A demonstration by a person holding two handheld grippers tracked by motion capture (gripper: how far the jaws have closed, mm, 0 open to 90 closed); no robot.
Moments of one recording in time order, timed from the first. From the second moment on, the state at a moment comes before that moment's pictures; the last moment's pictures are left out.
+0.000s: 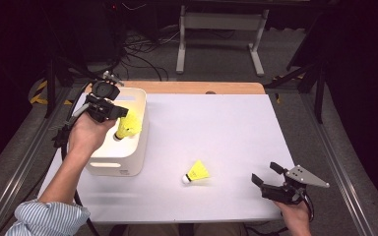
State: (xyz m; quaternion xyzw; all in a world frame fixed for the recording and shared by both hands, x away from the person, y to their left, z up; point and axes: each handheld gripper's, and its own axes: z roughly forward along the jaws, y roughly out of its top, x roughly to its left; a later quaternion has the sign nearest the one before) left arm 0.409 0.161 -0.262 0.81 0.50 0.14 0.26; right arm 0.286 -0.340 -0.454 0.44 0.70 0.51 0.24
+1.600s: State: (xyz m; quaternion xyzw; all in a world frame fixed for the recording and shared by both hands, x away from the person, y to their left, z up) left arm 0.437 0.188 -0.299 0.79 0.55 0.14 0.23; right arm 0.286 -0.340 -0.454 0.44 0.70 0.51 0.24
